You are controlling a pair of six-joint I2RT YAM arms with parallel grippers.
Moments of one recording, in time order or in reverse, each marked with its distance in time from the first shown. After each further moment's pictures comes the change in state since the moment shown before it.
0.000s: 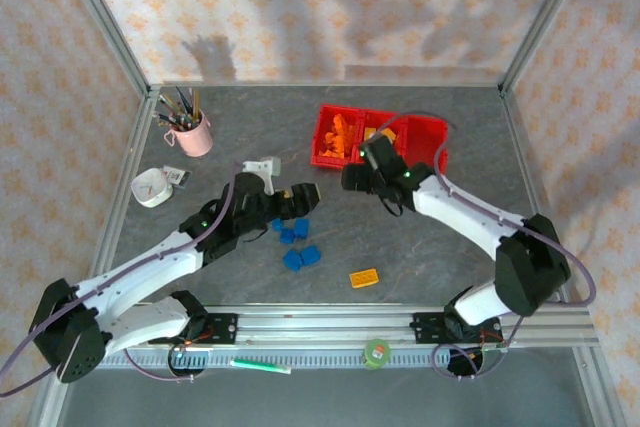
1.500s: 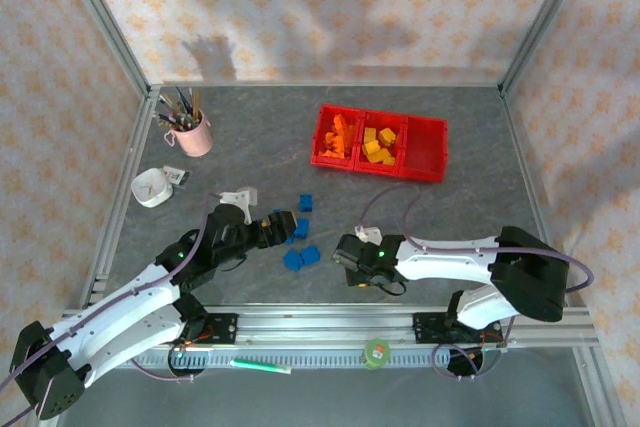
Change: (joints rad) left arm -0.002 -0.258 -0.201 -0.154 -0.050 -0.062; right arm 0.481 -0.028 -0.349 -0.141 0.051 0.408
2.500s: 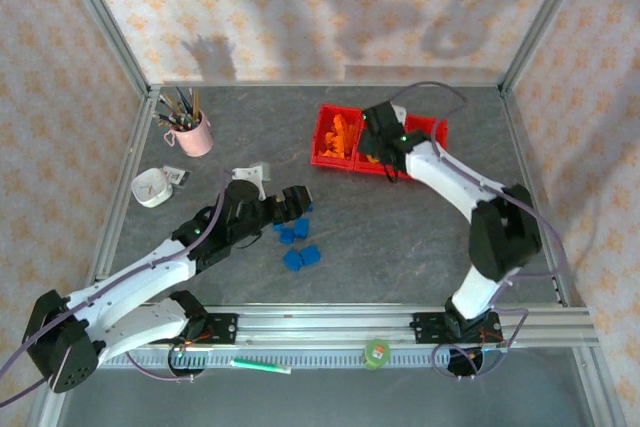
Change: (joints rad) left arm 0.000 0.240 0.193 0.114 -0.030 0.014; right arm -0.673 0.332 0.708 0.112 0.085 -0.382
